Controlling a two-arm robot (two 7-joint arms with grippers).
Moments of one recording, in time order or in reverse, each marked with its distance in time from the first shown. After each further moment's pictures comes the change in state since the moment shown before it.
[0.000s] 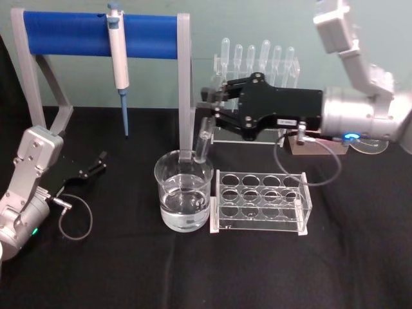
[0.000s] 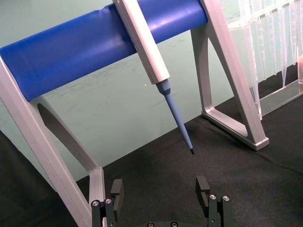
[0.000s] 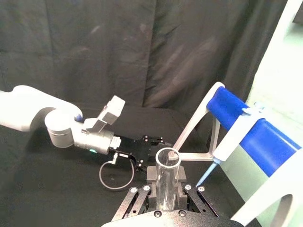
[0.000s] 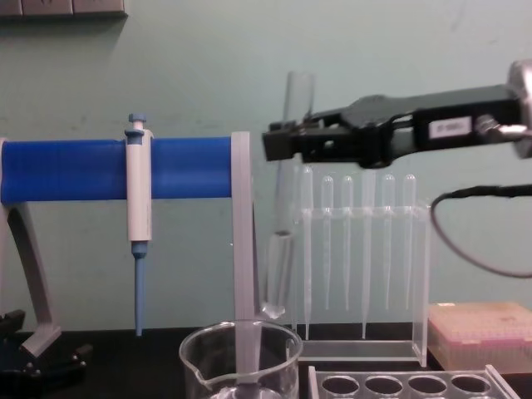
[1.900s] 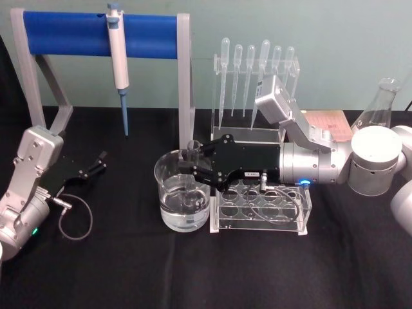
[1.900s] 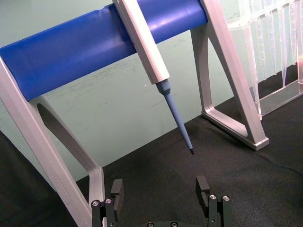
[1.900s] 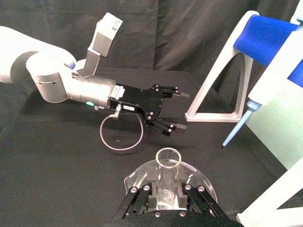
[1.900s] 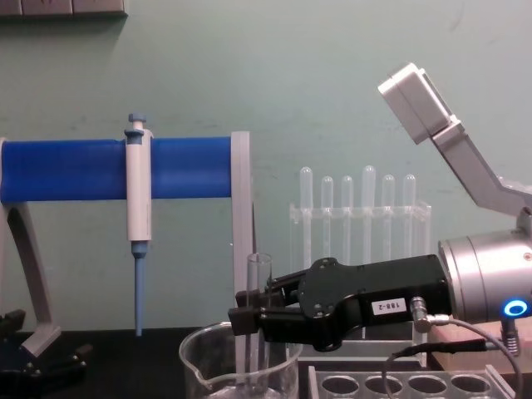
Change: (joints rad) left arm 0.000 0.000 0.000 0.000 0.000 0.000 0.000; right arm 0.004 -0.187 -0.107 0.365 -0.136 -0.160 0.070
